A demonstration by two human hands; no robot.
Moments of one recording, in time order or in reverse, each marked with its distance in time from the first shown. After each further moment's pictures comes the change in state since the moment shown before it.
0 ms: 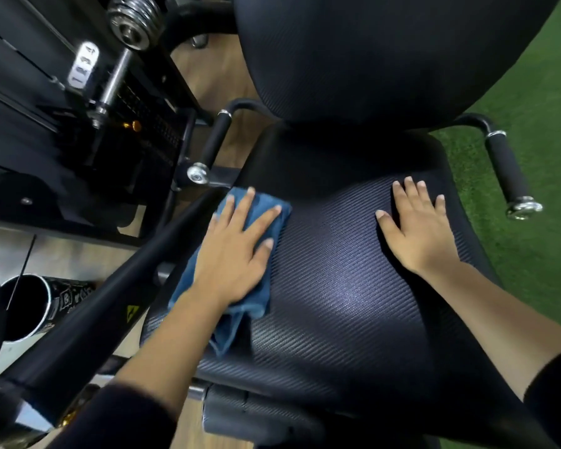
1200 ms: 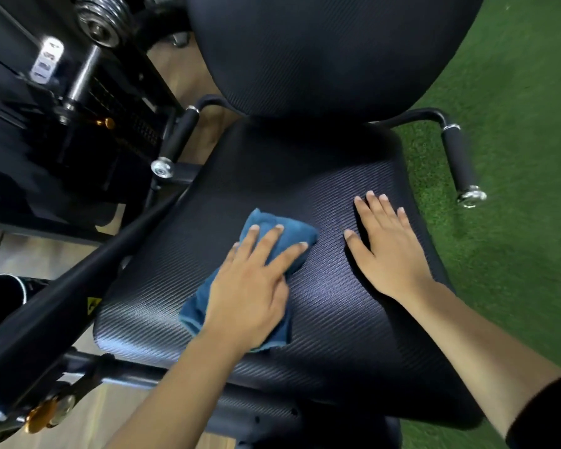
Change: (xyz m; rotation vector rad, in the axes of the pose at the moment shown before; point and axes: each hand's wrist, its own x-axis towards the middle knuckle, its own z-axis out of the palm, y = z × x) left_hand -0.046 0.102 0.023 0.017 -0.026 0.126; right_hand -0.052 0.028 -0.002 0.078 0.009 -0.117
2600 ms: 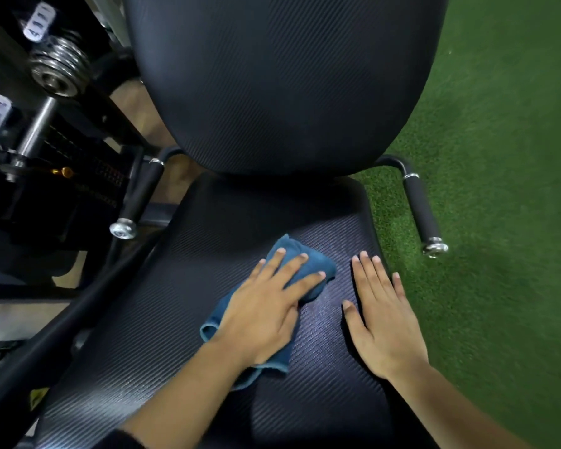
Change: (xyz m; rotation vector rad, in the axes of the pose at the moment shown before) left_hand 0.091 0.009 0.009 -0.043 -0.061 0.279; right_hand -0.014 0.022 -0.007 -0.018 -0.017 0.080
